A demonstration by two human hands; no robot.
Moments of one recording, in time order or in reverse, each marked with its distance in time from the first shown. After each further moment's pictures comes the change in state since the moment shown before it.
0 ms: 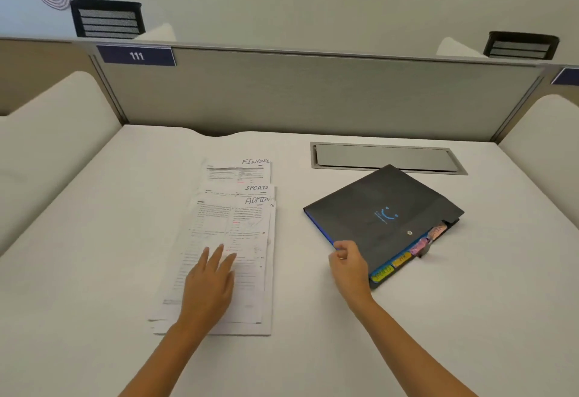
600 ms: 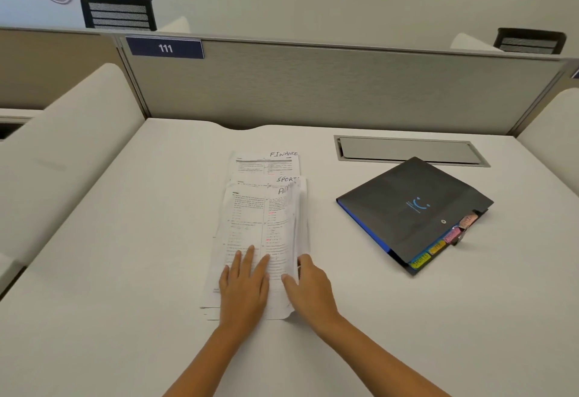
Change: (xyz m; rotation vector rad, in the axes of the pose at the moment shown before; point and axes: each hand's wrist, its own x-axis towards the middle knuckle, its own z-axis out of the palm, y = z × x) left_hand -0.028 -0.038 0.024 -0.123 -0.039 -0.025; right_hand -0.100 -0.045 0.126 -0.325 -0.245 -0.203
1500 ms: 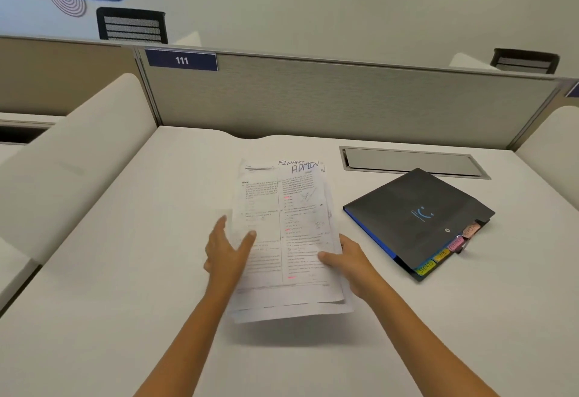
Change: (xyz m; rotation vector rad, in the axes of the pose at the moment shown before) left_hand 0.032 -0.011 -0.089 -0.762 0.151 -0.375; right_hand 0.036 0.005 -0.061 0.616 -0.152 0.208
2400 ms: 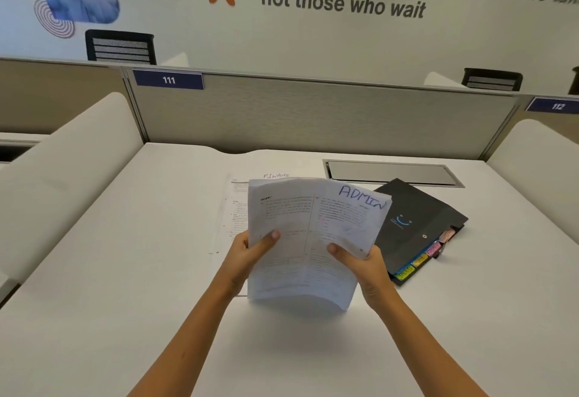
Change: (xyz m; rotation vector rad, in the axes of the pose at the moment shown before) left_hand -0.029 0.066 0.015 -0.461 -0.504 0.207; right_hand -0.049 -0.019 -0.036 0.229 0.131 -0.402
